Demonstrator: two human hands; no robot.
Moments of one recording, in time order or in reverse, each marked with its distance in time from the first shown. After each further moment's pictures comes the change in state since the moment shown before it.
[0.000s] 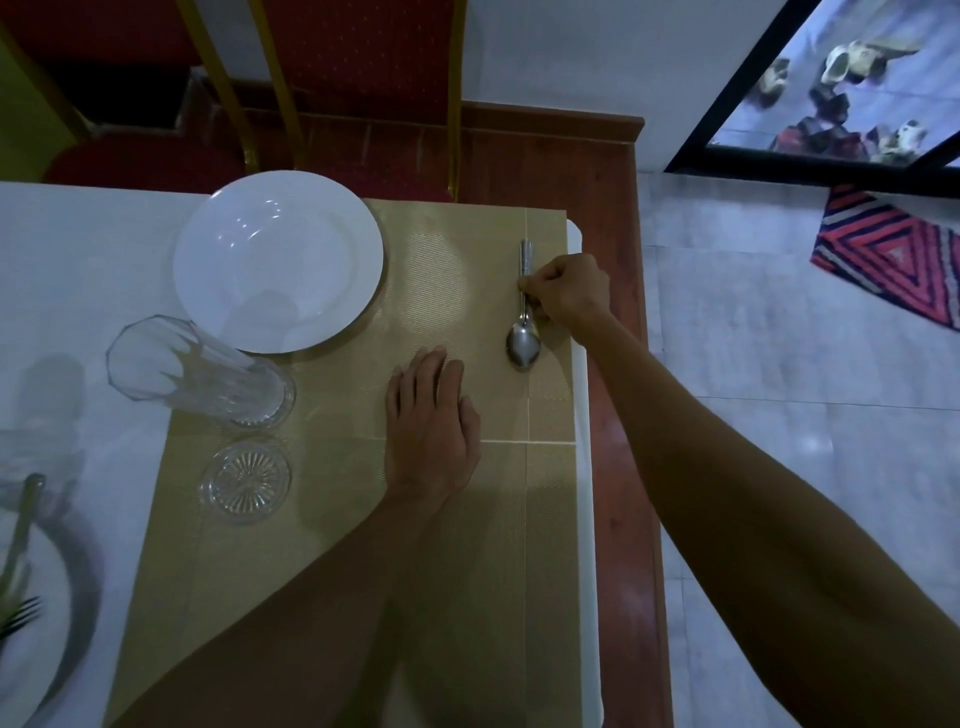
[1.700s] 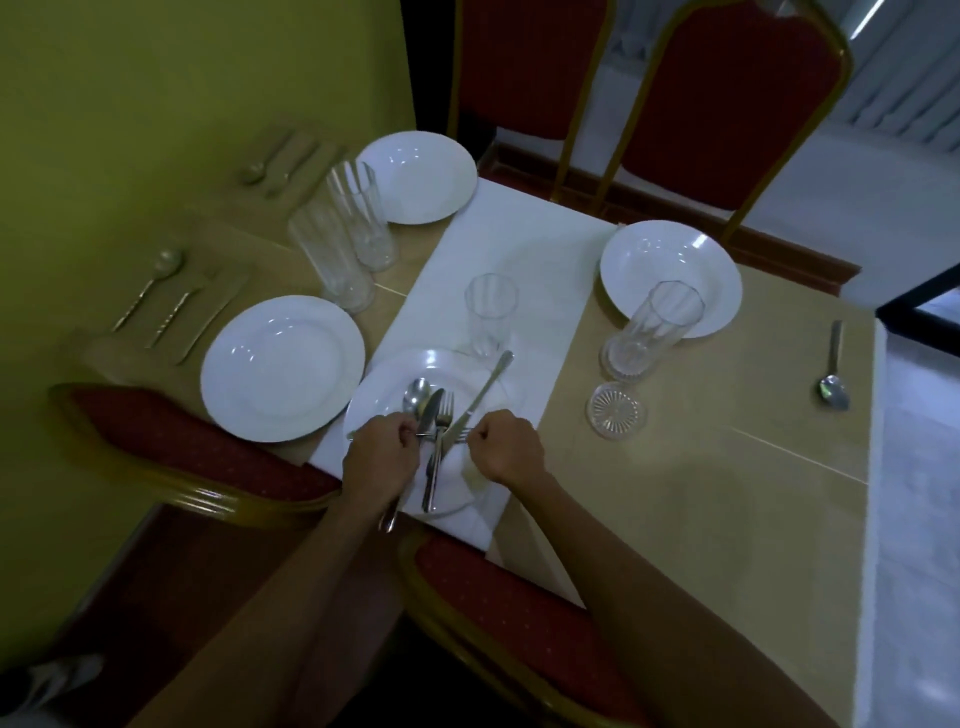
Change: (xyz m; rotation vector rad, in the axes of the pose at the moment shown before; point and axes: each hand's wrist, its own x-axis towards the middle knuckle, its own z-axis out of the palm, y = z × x) left_hand -0.233 -0.361 -0.245 -0.288 -0.095 -0.720; right_hand -0.401 -0.149 0.349 -0.439 -0.522 -0.390
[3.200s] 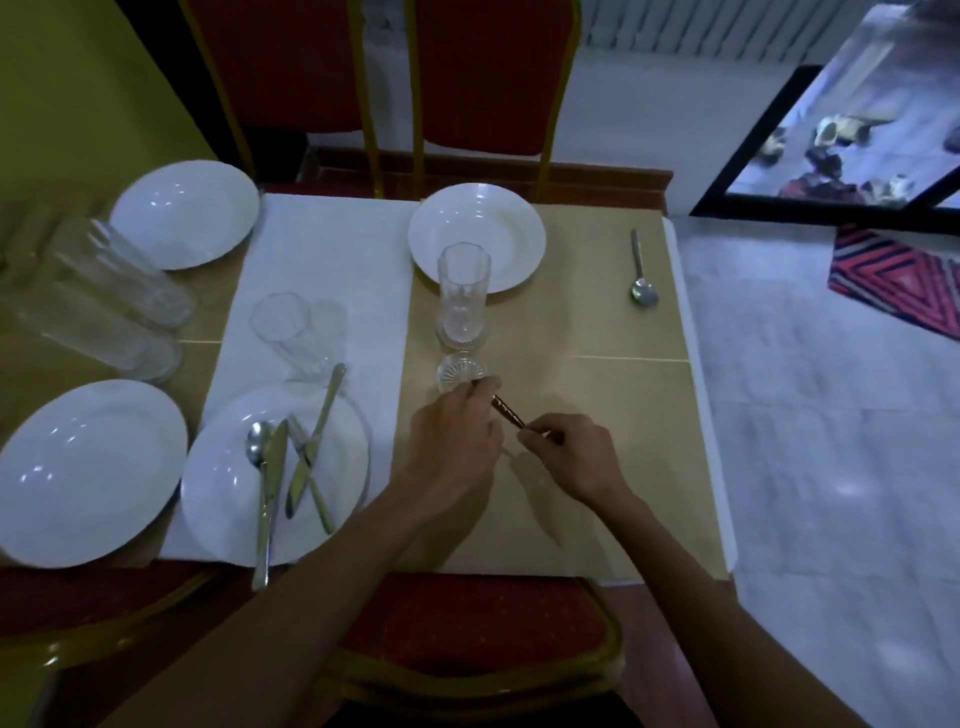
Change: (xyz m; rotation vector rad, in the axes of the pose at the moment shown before) left_hand -0.066 0.208 0.093 0.279 -0.174 0.733; right_hand -0.131 0.172 -0.122 0.279 0.373 0.213
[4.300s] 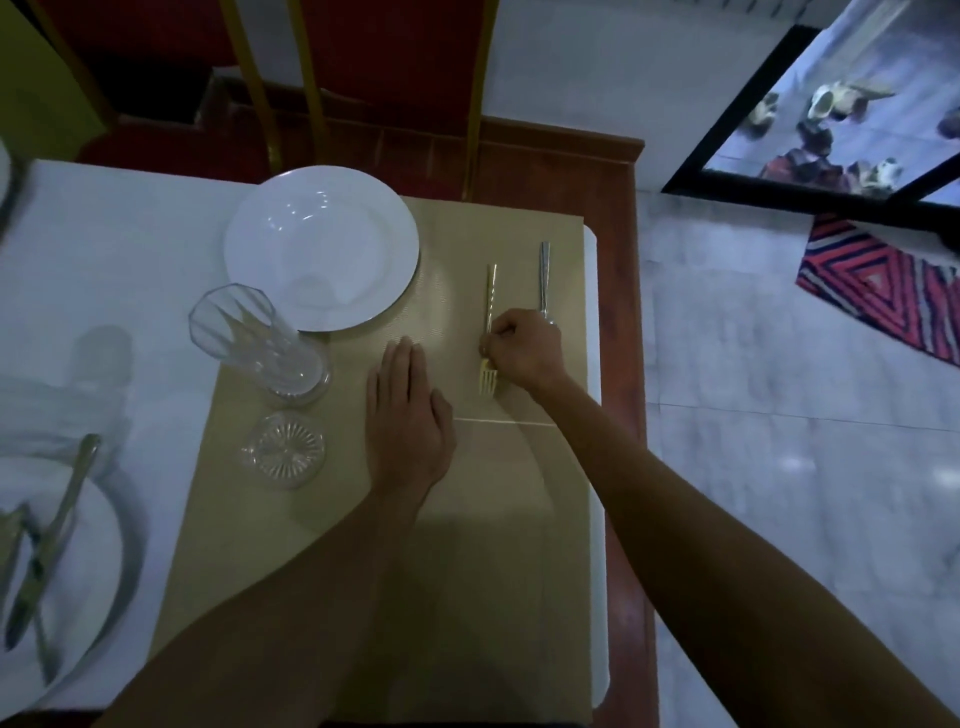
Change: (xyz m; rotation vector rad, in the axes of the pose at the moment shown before) left_hand 0.174 0.066 0.175 0.035 0.258 -0.169; right_hand 0.253 0.067 -0.108 0.096 0.055 0.075
